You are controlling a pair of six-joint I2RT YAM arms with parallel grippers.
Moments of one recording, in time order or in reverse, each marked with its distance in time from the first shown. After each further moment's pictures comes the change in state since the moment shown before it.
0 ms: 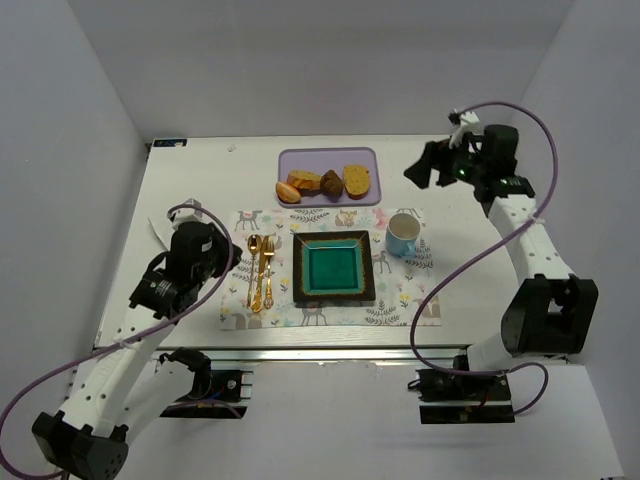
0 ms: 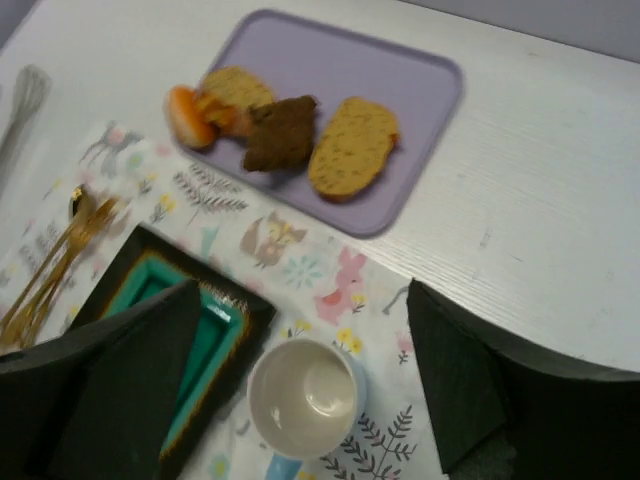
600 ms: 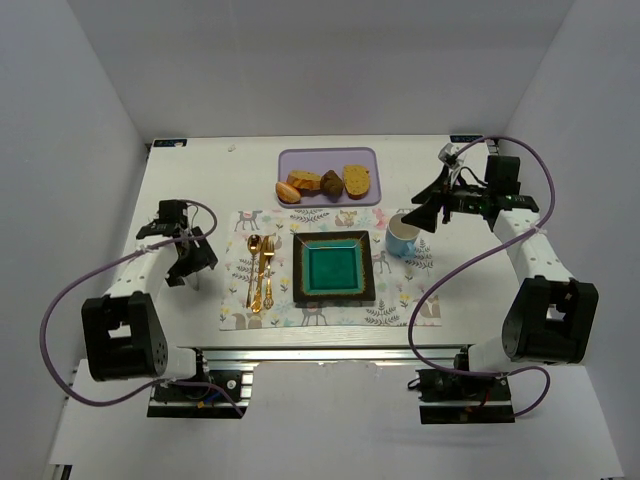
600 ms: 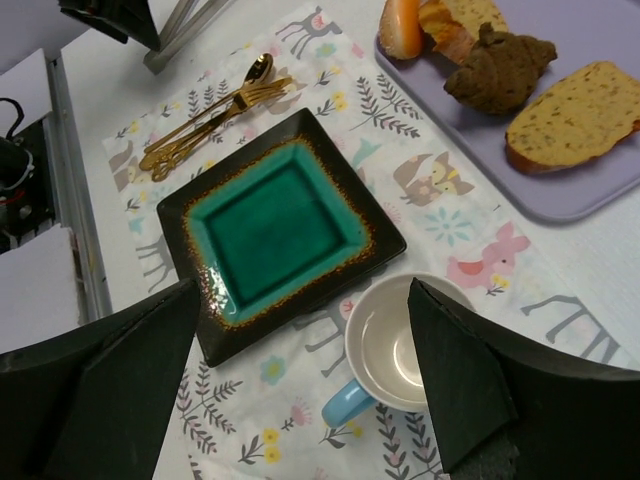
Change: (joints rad) left arm 0.487 0.549 0.068 -0.097 0.095 0.330; right arm -0.110 -0.053 -0.196 -0.147 -0.616 -0.415
